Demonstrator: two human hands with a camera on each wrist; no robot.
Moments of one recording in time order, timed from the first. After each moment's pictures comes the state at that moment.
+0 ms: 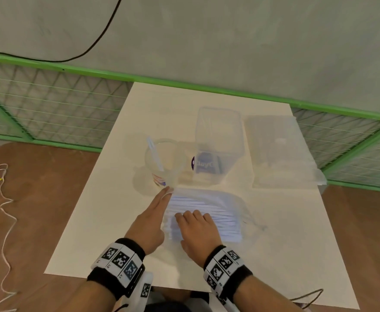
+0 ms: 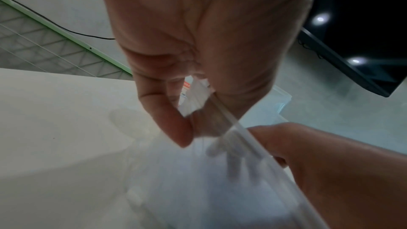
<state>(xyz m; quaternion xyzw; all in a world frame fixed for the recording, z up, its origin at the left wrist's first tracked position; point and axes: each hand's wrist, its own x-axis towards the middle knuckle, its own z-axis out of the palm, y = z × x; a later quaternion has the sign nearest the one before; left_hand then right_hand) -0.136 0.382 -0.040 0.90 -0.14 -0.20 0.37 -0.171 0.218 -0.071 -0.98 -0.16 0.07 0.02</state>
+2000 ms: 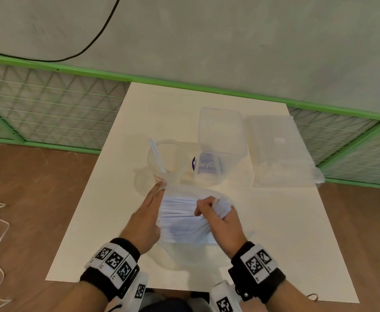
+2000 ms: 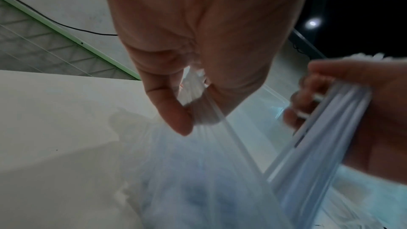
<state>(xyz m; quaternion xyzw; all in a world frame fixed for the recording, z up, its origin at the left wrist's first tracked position) -0.125 0.402 -0.045 0.90 -0.15 -0.15 0.39 -0.166 0.200 -0.005 -0.75 0.10 0.01 0.65</state>
